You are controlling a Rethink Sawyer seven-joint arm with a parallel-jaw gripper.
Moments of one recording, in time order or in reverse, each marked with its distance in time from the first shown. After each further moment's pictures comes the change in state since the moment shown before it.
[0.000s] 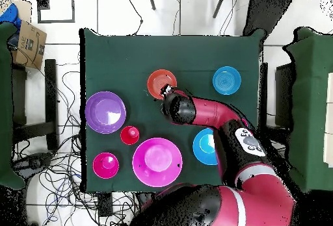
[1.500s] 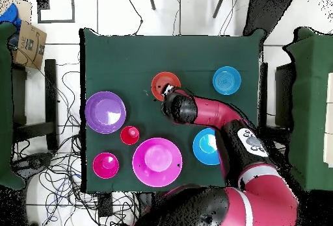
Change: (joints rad) arm -0.020 -0.005 0.024 0.005 0.000 0.015 0.000
